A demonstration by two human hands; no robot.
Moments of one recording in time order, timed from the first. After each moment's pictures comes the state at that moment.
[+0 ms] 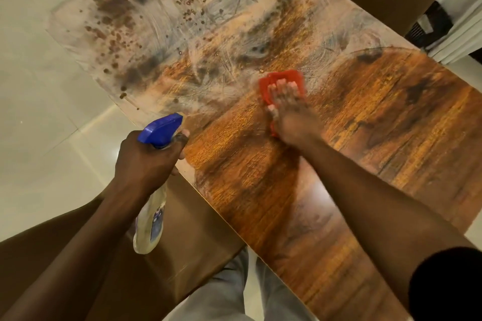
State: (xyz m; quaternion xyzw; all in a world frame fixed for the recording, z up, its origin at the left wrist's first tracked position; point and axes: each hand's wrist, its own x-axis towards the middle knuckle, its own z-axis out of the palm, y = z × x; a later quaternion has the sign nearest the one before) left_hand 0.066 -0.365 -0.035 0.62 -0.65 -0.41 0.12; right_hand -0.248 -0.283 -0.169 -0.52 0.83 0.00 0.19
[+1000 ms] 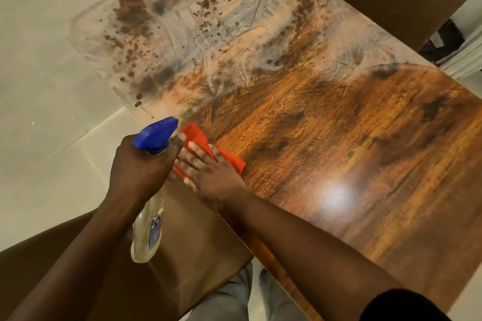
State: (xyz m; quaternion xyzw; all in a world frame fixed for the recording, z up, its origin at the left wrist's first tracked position) left_hand 0.085 -0.385 -0.019 0.62 -0.63 -0.44 0.17; right_hand -0.039 -0.319 -0.178 -0.75 0.62 -0.01 0.24
